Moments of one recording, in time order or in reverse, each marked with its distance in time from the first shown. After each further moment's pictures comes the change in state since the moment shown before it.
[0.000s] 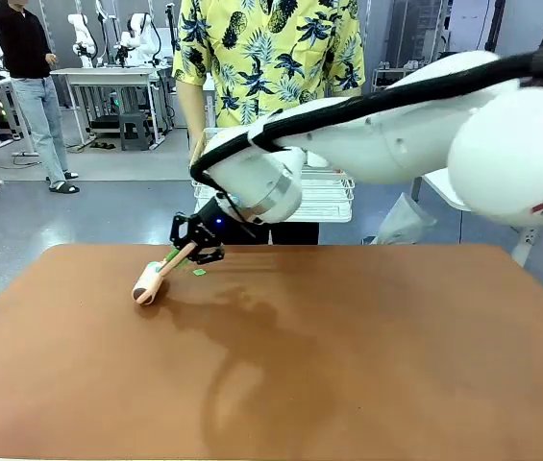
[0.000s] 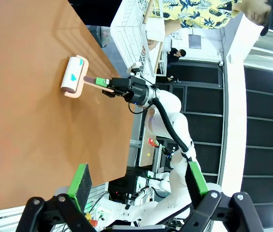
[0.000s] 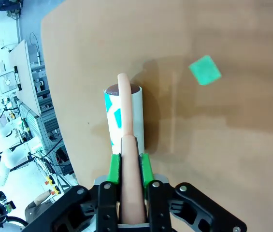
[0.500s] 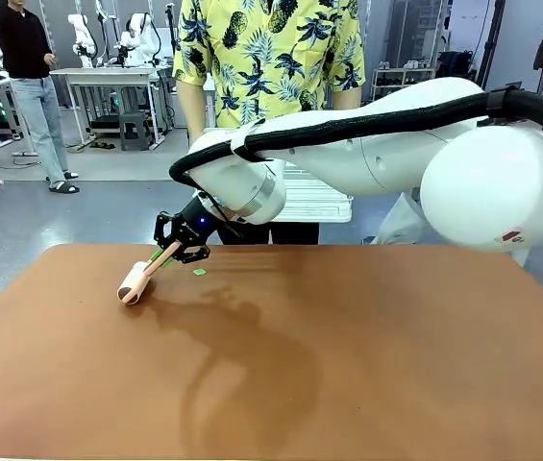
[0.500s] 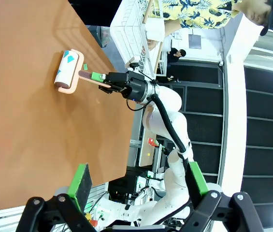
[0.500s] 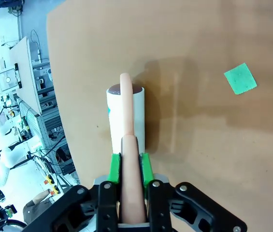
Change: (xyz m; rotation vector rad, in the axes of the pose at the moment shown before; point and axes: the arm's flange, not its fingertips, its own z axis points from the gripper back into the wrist) left arm 0.000 0.000 0.000 0.000 0.000 0.000; right arm 0.001 0.019 -0.015 0.001 0.002 0.019
